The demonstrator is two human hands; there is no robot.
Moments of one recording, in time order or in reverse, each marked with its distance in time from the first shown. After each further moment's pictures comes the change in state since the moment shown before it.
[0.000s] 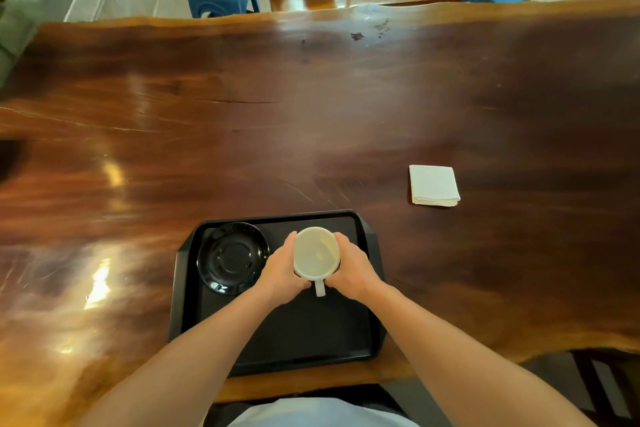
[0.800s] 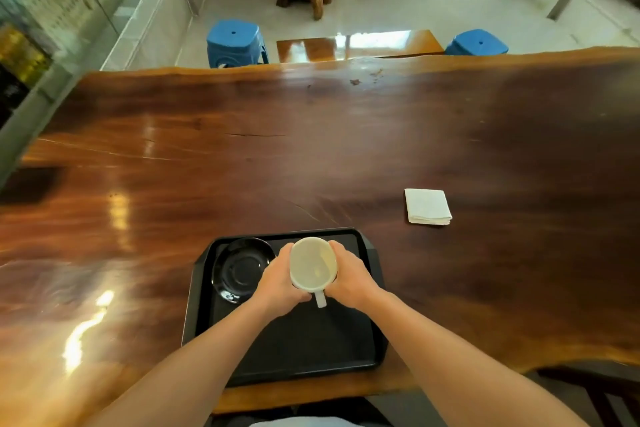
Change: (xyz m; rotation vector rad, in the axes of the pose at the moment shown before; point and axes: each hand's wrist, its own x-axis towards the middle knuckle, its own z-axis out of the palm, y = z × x) left_hand -0.043 0.003 -0.021 -0.038 0.099 0.065; right_hand -0.041 -0.039 -0.006 -0.043 0.044 -0.143
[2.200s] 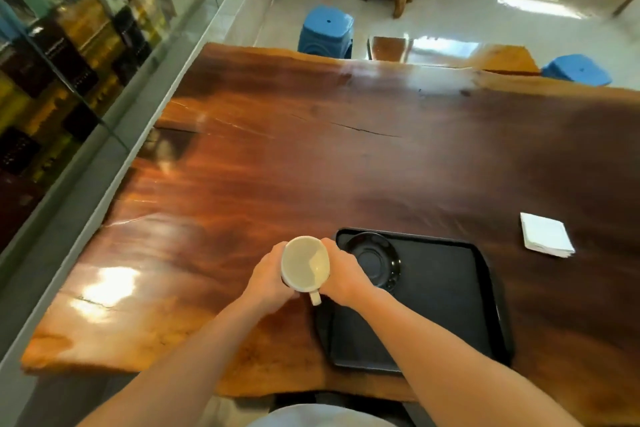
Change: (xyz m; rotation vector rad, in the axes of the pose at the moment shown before) left_hand -0.074 -0.192 -0.207 -0.064 0.167 -0.083; right_hand 0.056 -0.189 0.215 -0.181 -0.214 -0.023
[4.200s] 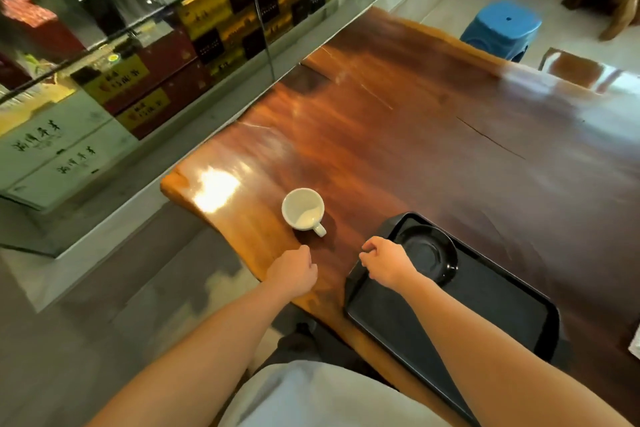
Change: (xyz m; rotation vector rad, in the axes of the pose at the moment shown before) left_hand -0.110 -0.013 0.056 0.254 0.130 -0.598; right_hand -0.028 0.017 0.000 -0.189 -0.308 -0.023
